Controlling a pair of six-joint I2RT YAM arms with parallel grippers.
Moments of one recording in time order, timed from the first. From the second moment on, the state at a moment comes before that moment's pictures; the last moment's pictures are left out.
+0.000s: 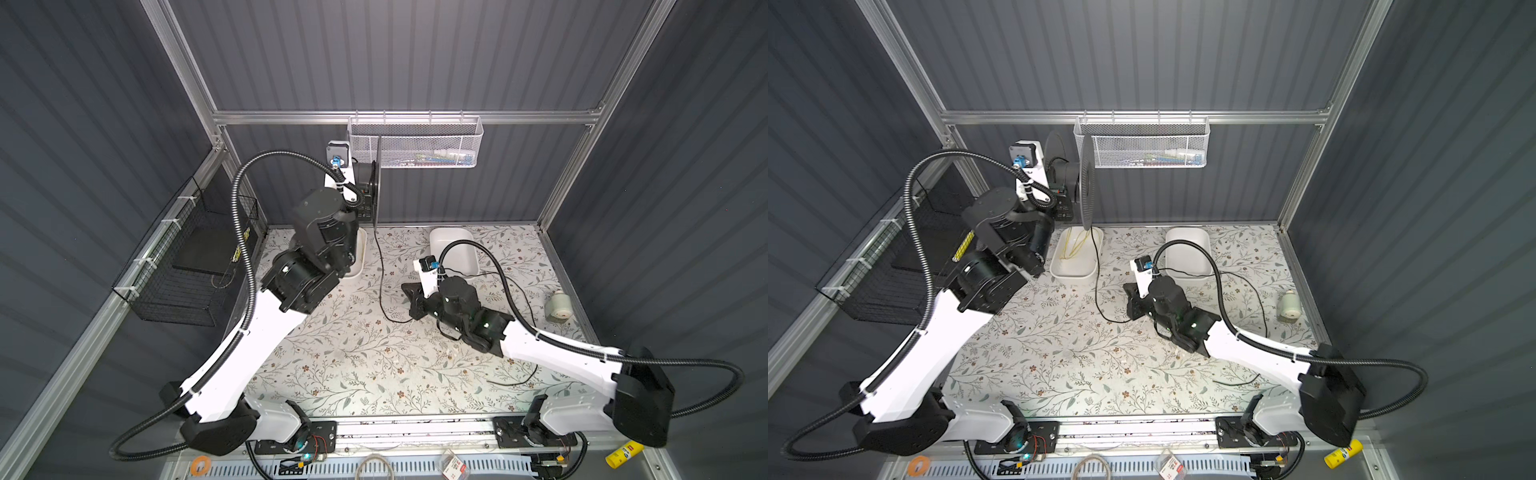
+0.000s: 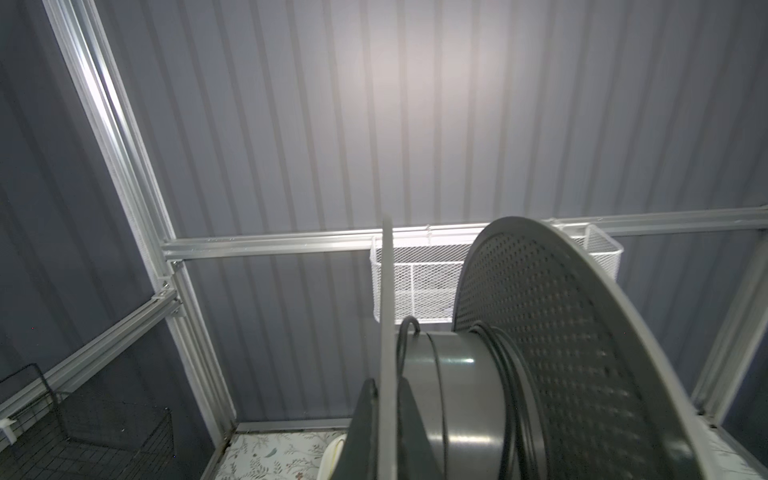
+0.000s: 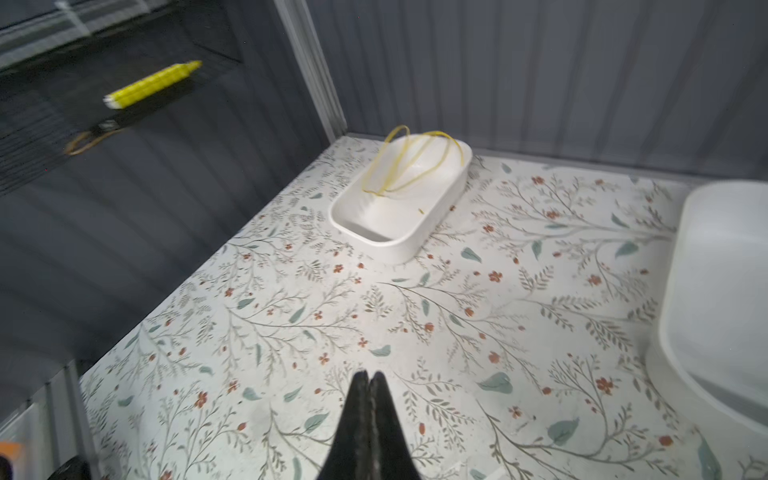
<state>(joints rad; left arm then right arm) -0.74 1.42 1.83 -0.29 -0.76 0.16 0.94 1.29 0.89 0.13 0.16 0.28</state>
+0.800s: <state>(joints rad) -0.55 1.36 1.22 -0.56 -0.55 0.01 0.68 1.22 1.47 -0.26 0.12 0.10</state>
